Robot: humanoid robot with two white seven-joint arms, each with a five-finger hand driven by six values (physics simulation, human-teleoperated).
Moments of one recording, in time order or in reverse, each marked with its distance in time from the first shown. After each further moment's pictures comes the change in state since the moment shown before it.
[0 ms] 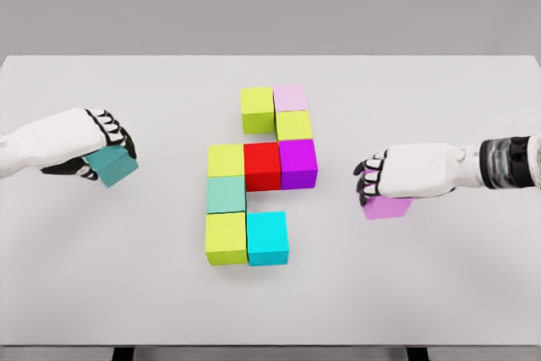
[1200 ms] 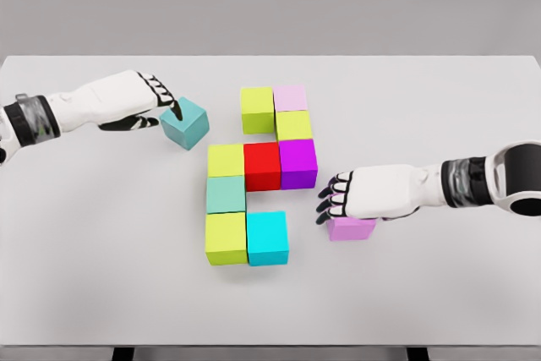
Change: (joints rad) left arm -0.313 -0.248 -0.212 0.247 -0.049 0.000 -0.017; right arm 0.064 0.107 -0.004 0.000 0.007 0.001 0.001
